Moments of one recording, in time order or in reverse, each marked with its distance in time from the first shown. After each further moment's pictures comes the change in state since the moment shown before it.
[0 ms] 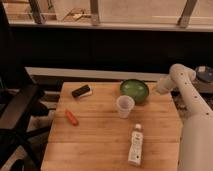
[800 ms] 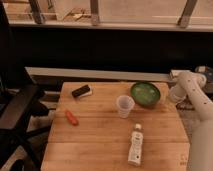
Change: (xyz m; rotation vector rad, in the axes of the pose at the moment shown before) arm 0.098 0.072 -0.012 -0.127 0.243 0.115
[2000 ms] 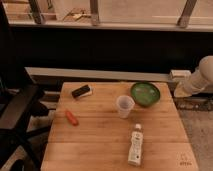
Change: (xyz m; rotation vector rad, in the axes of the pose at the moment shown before) arm -0.028 0.024 -0.158 0.146 -0.043 0.030
